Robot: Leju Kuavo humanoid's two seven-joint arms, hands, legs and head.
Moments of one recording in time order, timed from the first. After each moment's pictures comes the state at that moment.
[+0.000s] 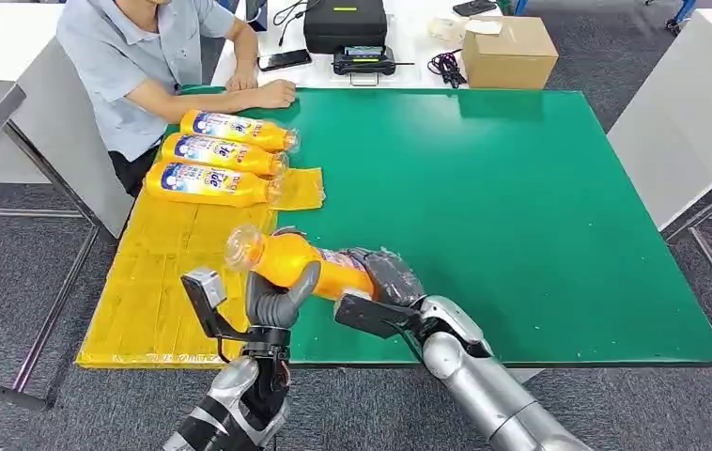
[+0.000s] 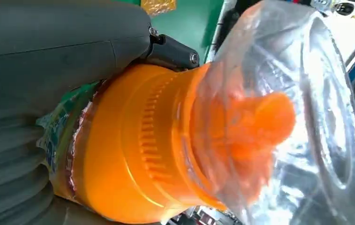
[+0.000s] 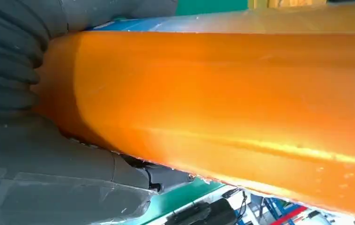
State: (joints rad) left arm -0.27 -0.27 -0.51 -1.09 0.52 0.31 -0.57; right arm -0.40 -0.03 0.66 -1.08 0.46 -0.04 -0.36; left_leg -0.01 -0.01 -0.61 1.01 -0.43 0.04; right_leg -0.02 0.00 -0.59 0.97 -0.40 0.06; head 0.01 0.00
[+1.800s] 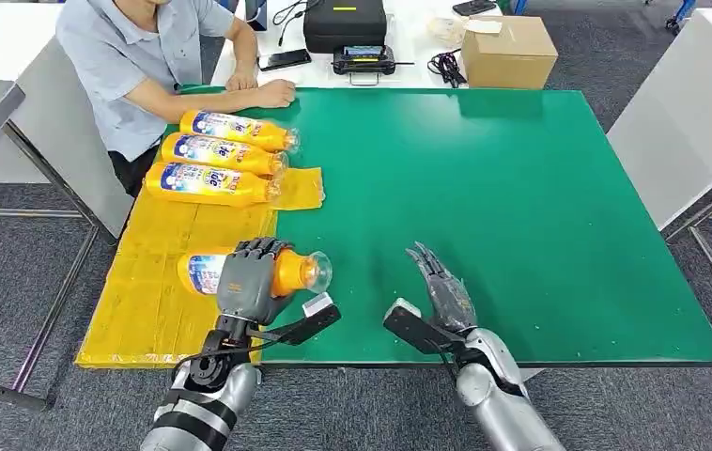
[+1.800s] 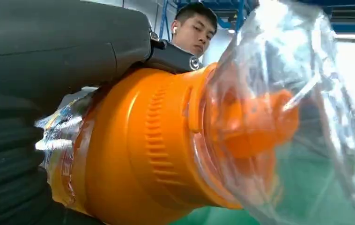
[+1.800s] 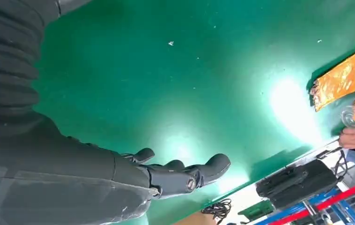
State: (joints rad) left arm -0.29 -0.29 -0.19 -0.98 -1.49 0.67 0.03; right arm -0.23 -0.02 0.37 -1.04 0.65 -0.22 -0.39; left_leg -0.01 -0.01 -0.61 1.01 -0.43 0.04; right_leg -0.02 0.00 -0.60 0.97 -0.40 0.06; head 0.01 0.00
